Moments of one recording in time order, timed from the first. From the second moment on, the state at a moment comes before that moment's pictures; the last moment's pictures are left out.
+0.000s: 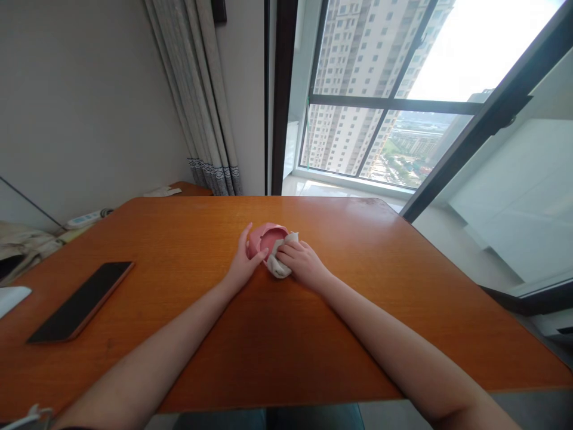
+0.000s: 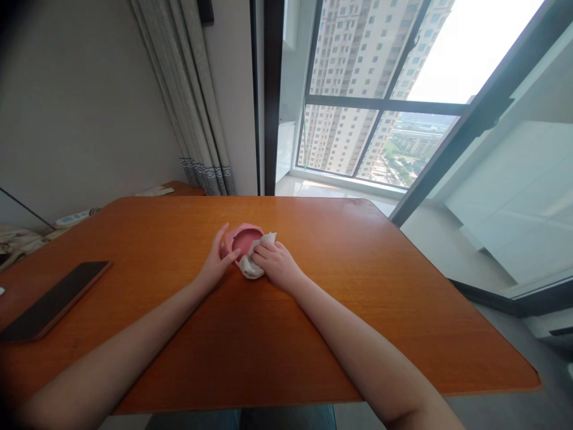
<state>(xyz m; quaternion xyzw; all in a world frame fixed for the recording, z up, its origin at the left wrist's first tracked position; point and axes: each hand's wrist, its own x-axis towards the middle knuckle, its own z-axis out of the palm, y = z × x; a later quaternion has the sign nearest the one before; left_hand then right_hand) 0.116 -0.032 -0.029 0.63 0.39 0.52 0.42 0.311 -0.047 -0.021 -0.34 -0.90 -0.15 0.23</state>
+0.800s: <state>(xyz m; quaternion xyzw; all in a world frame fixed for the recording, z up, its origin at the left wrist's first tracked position) 0.127 -0.038 -0.031 0.59 0.35 0.51 0.52 0.304 -0.052 -0.024 -0.38 -0.88 -0.12 0.24</state>
